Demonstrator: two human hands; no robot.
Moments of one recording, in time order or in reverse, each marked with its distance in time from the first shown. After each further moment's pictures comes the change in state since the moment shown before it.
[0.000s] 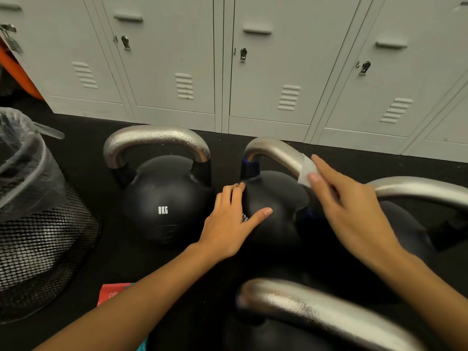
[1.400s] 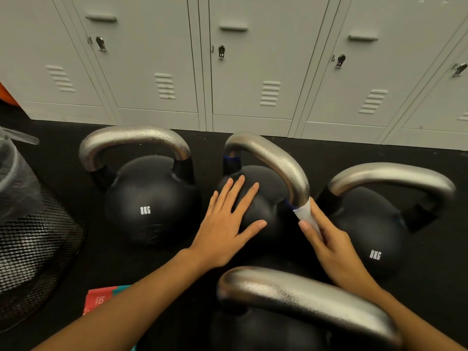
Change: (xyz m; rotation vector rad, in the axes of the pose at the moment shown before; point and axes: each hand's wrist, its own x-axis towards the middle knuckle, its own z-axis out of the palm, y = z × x) left_hand -0.010 -0.003 0.021 0.225 -0.083 0.324; right_hand -0.057 0.072 0.030 0.387 -0.116 0.066
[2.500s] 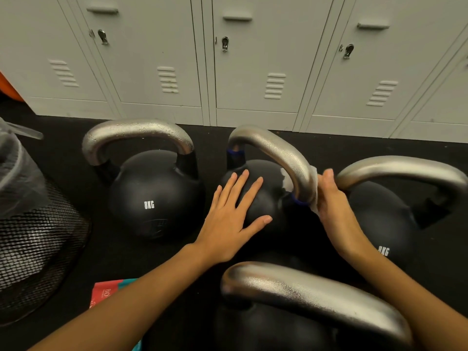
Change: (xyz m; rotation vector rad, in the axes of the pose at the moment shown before) left_hand 0.000 0.000 0.003 -0.030 0.026 0.006; right_hand 0.039 -0.031 0.004 0.394 0.004 0.149
